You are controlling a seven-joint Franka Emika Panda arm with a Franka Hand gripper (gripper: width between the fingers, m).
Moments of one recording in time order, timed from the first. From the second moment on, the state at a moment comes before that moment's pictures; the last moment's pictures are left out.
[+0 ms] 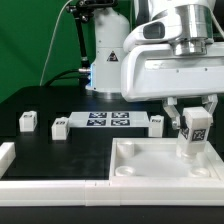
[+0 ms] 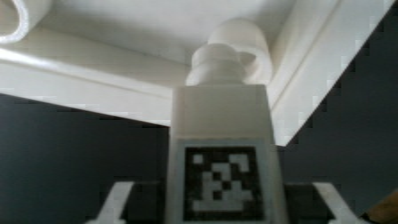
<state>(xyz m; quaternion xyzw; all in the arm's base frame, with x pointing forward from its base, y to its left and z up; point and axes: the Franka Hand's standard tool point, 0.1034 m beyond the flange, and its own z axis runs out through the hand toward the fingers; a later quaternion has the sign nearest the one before) 0.630 0.107 0.101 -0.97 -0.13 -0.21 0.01</state>
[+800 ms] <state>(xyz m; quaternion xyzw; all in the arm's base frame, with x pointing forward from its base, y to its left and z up) 0.631 0.116 0.088 -0.96 -0.14 -0.23 0.01</state>
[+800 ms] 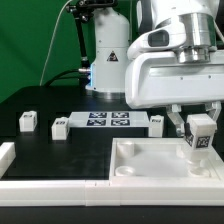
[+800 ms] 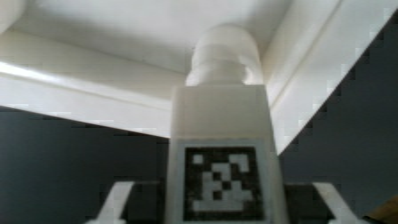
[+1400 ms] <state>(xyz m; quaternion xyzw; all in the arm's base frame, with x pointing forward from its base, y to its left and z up) 0.633 0.122 0.075 -0.96 -0.14 -0.25 0.01</state>
